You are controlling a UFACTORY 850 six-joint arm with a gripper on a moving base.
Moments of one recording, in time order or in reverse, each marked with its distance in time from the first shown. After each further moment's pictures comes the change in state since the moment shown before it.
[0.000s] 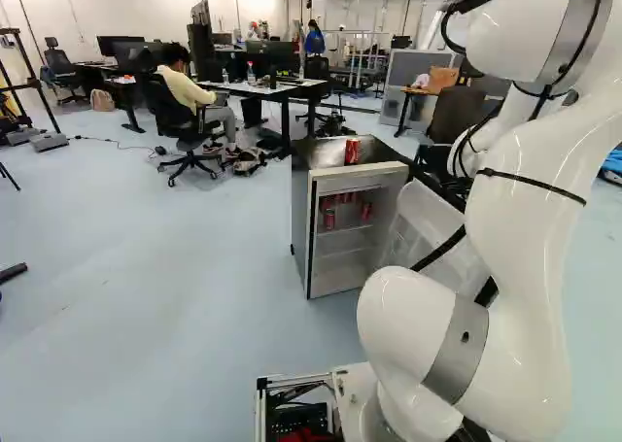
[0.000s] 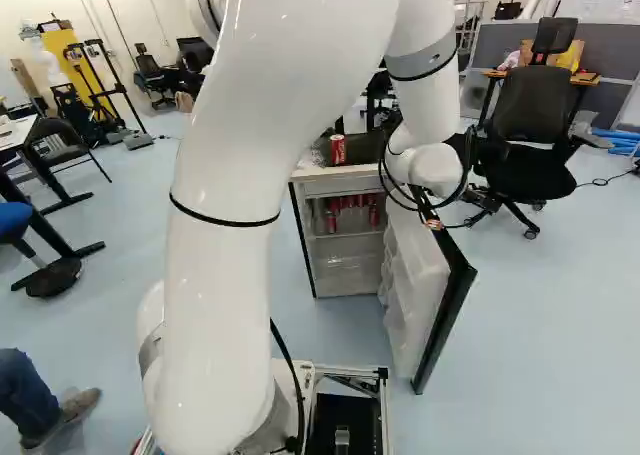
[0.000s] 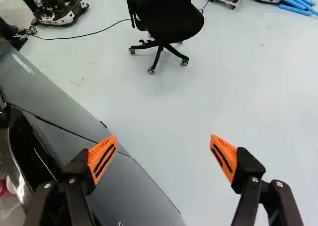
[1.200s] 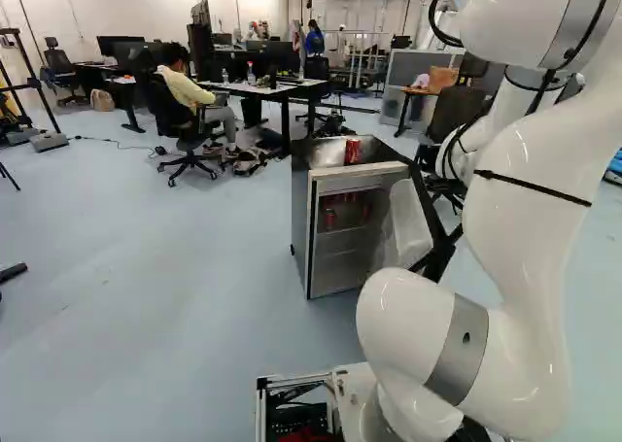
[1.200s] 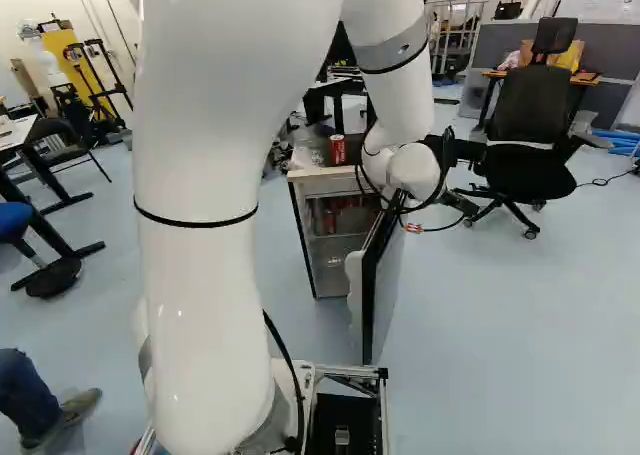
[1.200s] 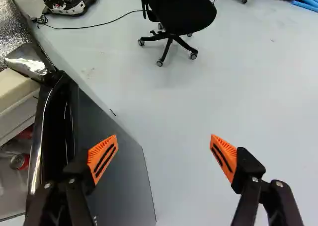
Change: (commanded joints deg) arm 2.7 6.8 8.9 0.0 0.0 0.0
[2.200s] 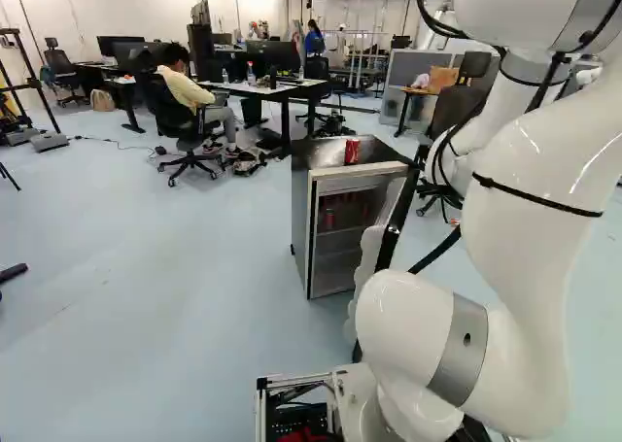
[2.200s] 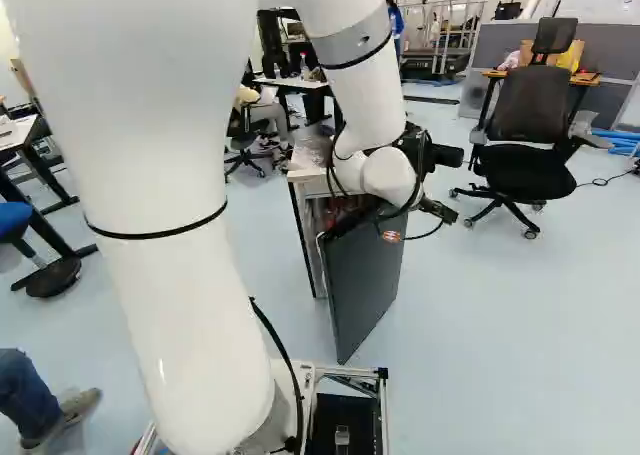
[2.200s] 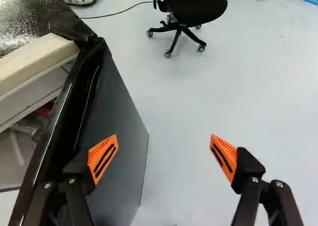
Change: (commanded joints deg) arm 2.6 8.4 10.3 0.0 0.0 0.0
